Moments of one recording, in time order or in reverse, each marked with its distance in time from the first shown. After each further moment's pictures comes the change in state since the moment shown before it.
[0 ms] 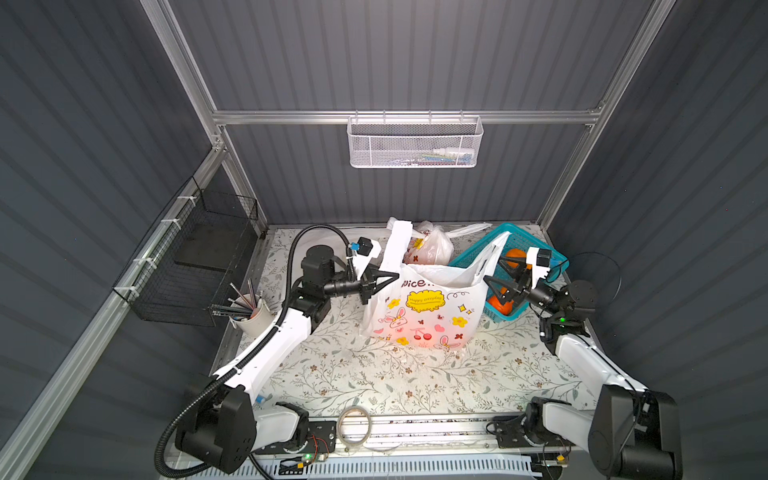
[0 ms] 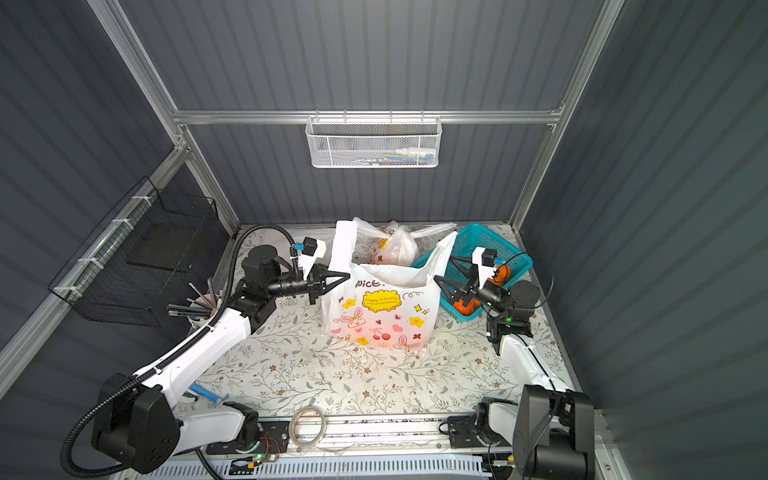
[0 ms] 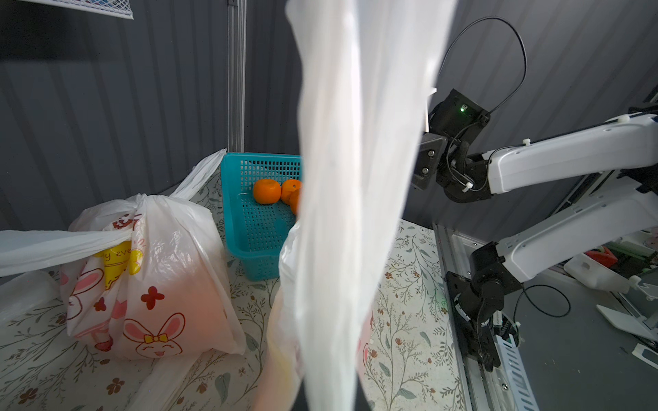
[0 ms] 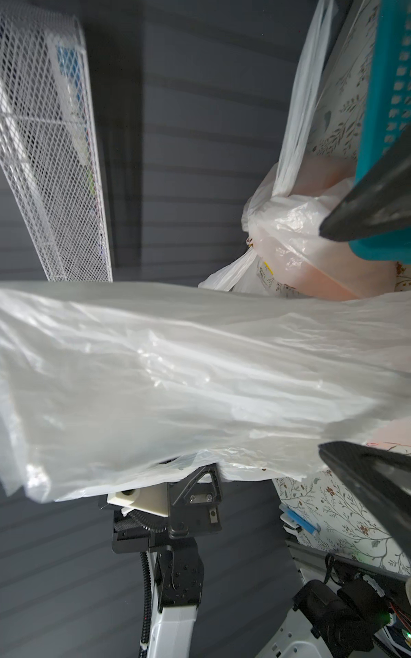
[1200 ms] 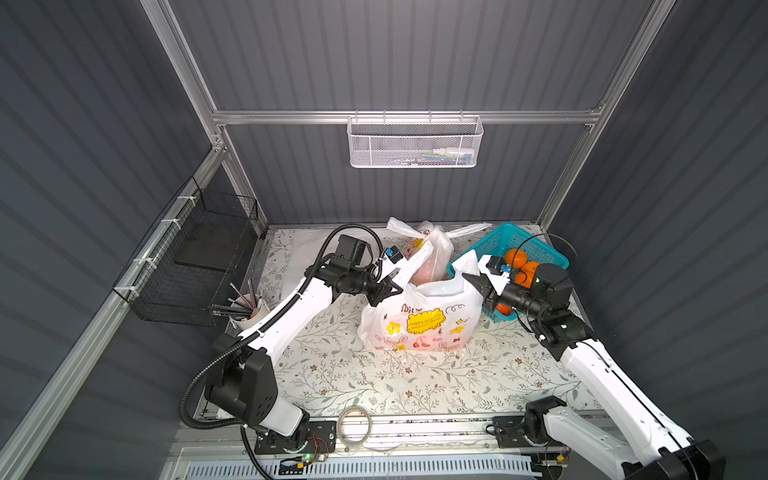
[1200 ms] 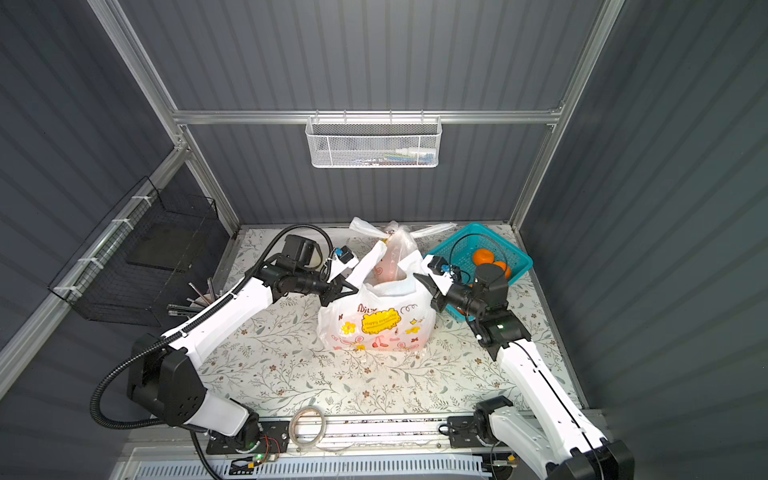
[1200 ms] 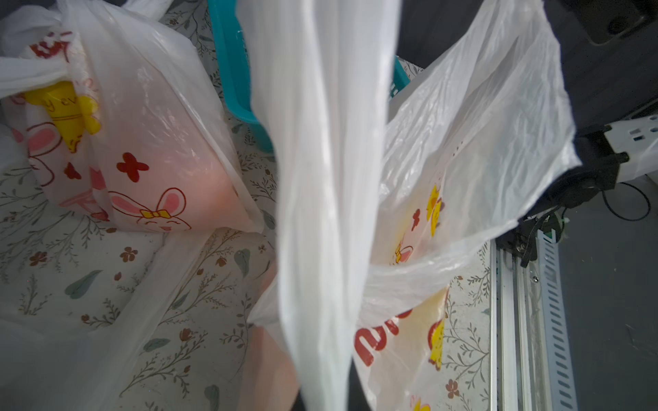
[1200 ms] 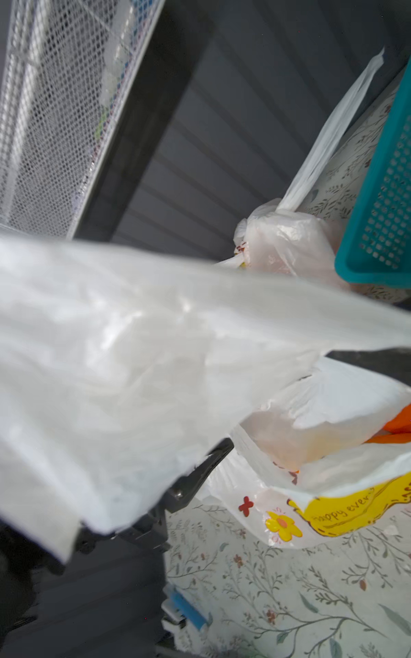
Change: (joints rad) left arm -0.092 0.249 0.347 -0.774 -0.254 0.436; right arm 0.417 -0.224 0.233 -0.981 0.544 -0.743
